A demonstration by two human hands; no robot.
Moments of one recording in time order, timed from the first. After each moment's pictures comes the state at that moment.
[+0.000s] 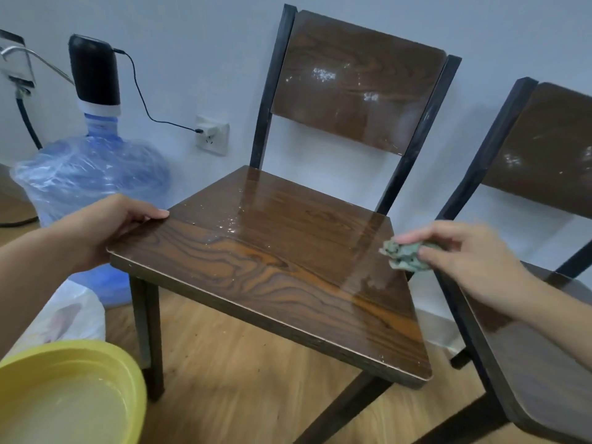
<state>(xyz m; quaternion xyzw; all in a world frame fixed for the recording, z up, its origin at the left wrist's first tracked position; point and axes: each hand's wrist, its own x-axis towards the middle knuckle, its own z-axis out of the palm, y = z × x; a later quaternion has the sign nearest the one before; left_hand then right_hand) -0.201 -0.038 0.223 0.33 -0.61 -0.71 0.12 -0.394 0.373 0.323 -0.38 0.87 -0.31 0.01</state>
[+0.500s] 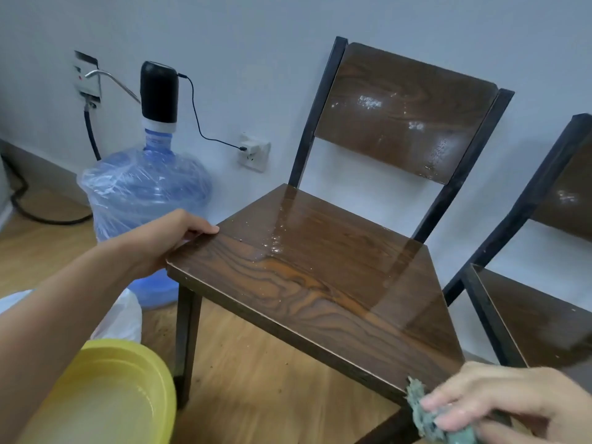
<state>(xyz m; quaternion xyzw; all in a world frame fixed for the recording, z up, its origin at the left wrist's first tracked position) -0.197 -0.037 0.225 0.34 -0.63 -0.68 0.11 -0.306 0.394 0.308 -0.58 0.78 -0.24 0.09</state>
